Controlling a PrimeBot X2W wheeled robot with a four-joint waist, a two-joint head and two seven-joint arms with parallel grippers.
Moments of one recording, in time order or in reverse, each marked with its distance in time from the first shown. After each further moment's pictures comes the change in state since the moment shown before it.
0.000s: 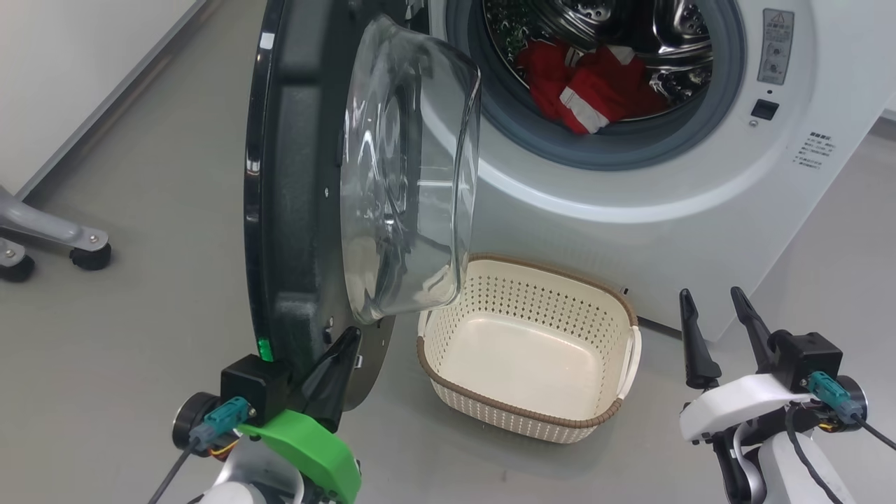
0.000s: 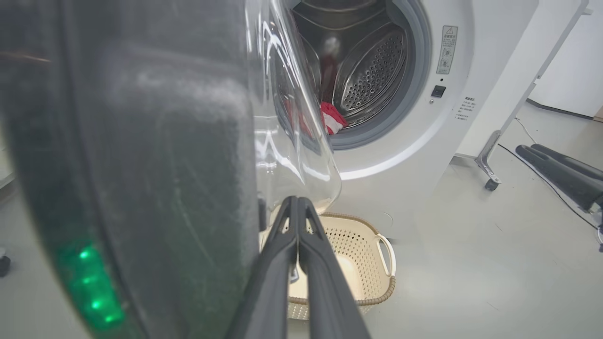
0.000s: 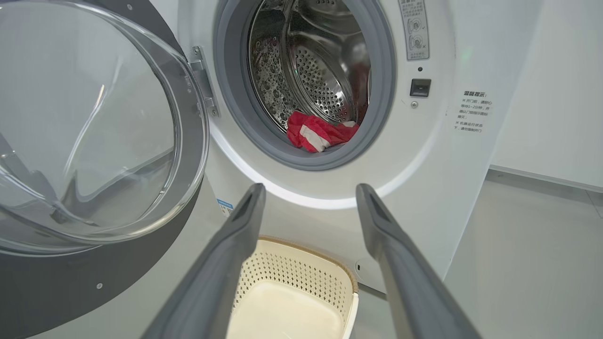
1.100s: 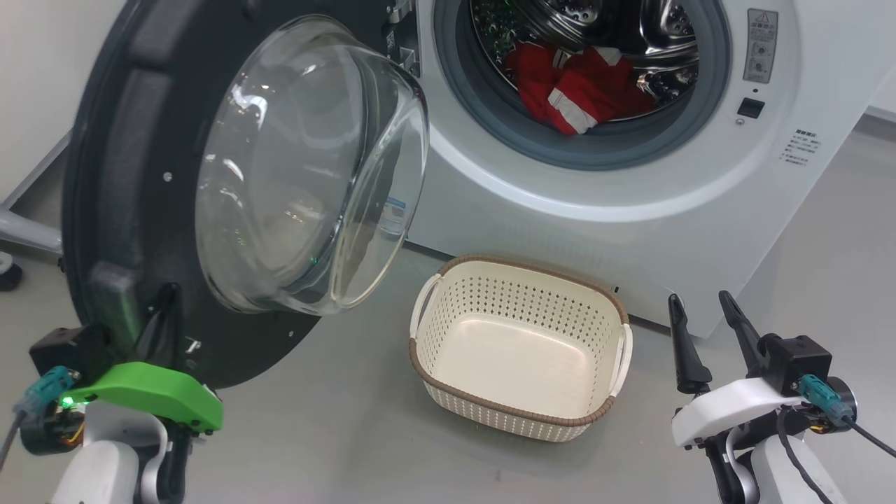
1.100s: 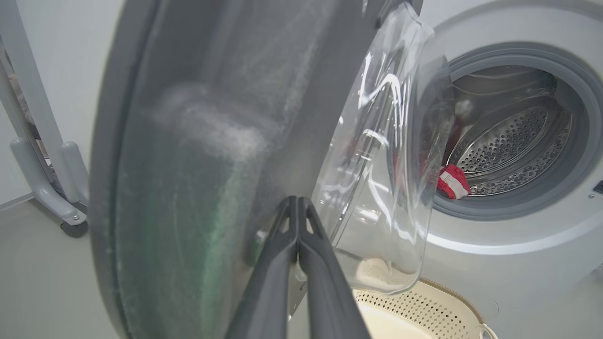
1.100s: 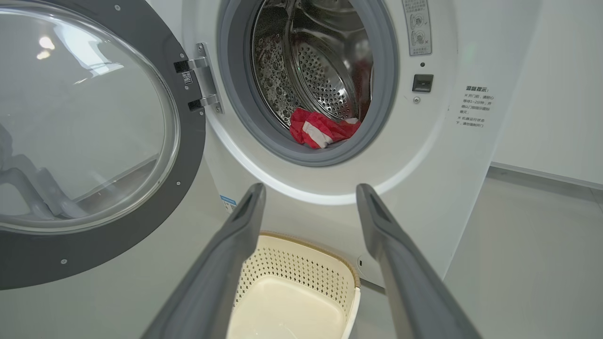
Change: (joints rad) left arm -0.093 0.052 0.286 0.221 -0.113 0.051 -0.110; right arm 0.007 0.005 0.017 0.001 0.000 0.010 0.000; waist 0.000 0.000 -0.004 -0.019
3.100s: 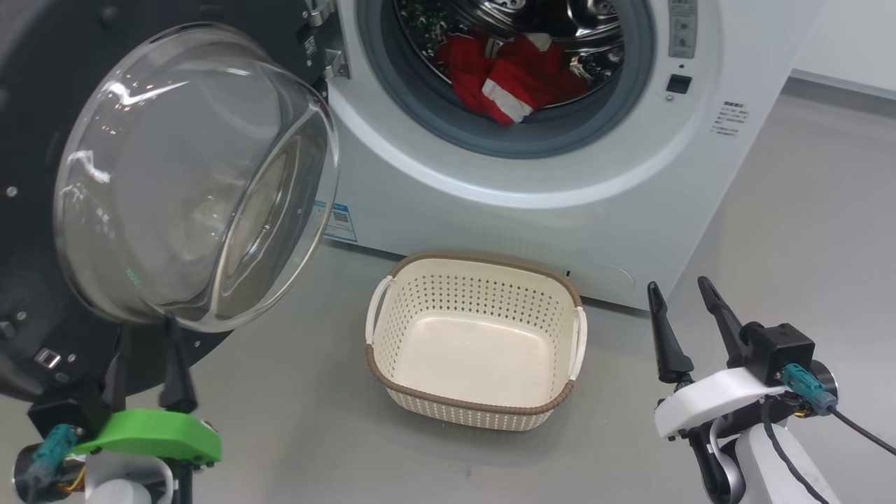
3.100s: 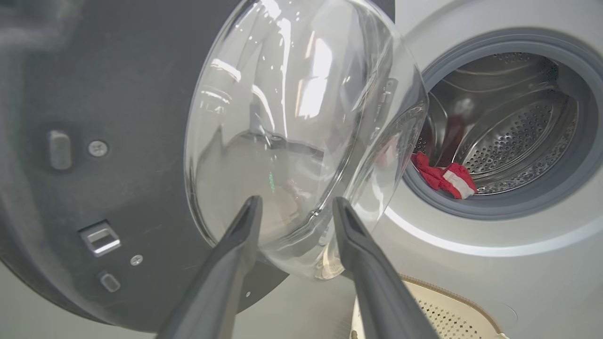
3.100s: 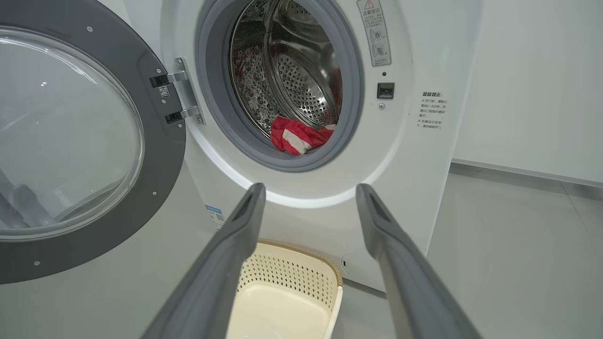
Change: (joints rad) left arm 0.062 -0.024 0.029 0.061 0.044 -0.013 -0.195; right arm -0.024 -0.001 0.057 -0.020 0.021 0.000 0.000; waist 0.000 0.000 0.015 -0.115
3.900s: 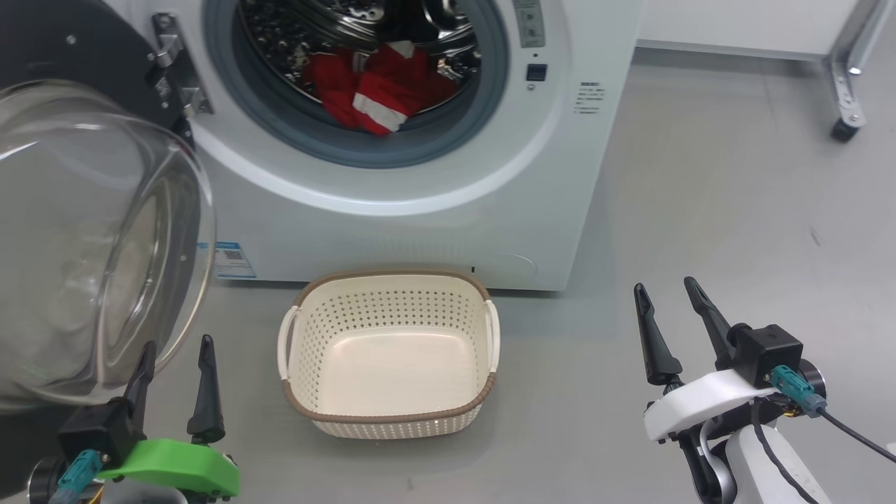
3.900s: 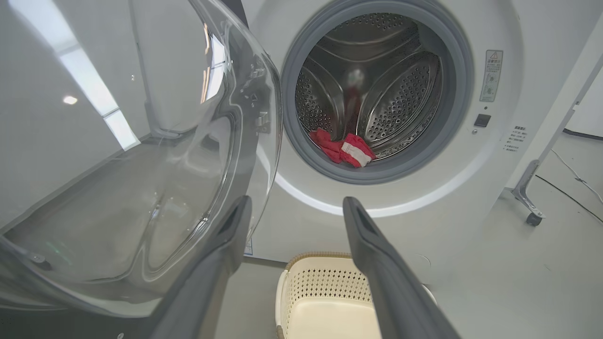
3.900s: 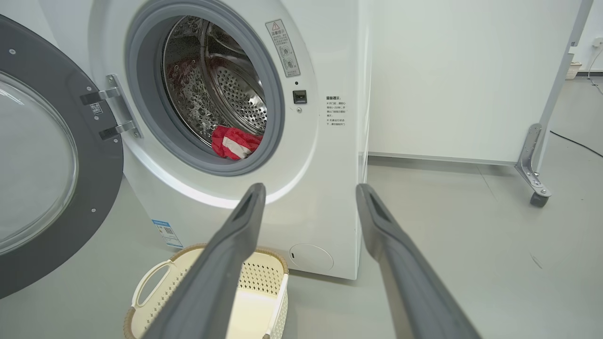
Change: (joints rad) left arm 0.098 0.016 -0.053 -0.110 0.047 0.001 0.019; right arm 0.004 0.000 0.042 -0.016 0.014 -0.012 0.000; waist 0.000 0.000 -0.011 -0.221
